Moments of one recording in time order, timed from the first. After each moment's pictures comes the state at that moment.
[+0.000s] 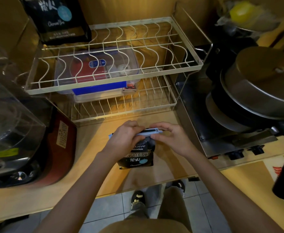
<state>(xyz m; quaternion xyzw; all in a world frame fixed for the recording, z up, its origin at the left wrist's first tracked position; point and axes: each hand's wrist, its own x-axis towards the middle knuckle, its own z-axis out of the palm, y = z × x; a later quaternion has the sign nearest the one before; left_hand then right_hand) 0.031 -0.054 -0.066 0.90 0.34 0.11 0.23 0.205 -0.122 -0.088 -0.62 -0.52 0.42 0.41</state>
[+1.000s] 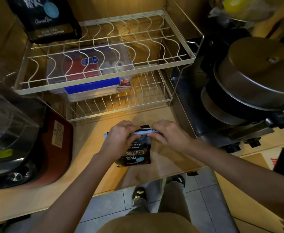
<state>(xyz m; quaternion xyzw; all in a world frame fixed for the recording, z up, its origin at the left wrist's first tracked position) 0.030 -0.066 -0.063 0.89 0.36 0.15 0.24 0.213 -0.122 -0.079 -0.58 -0.77 0.17 0.21</state>
